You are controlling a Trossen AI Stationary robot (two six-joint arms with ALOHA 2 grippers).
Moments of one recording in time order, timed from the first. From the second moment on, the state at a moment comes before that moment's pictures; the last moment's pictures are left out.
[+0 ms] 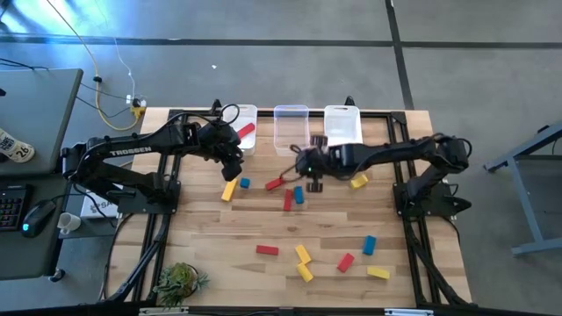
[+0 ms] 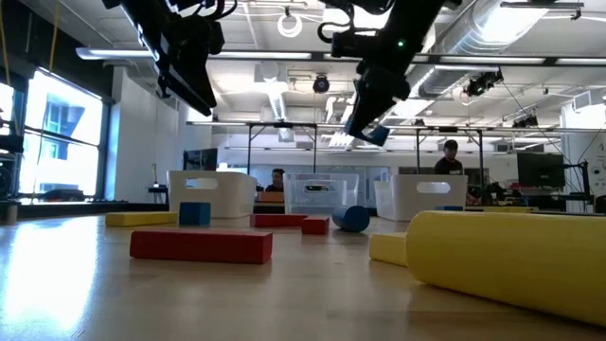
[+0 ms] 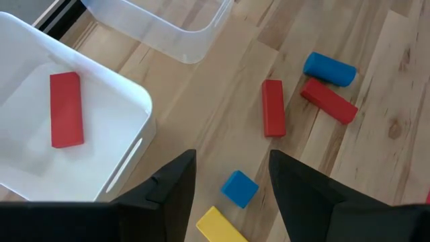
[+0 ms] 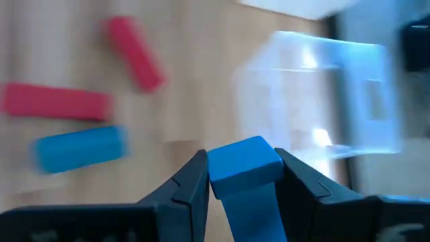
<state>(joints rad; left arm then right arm) 0.42 1.17 0.95 -0.71 -0.04 -0.19 -0.05 1.64 1.26 -0.65 0.43 -0.18</state>
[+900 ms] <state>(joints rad) 0.42 1.17 0.95 -0.70 -0.04 -0.24 -0.64 1.64 1.29 -0.77 0.23 0.00</state>
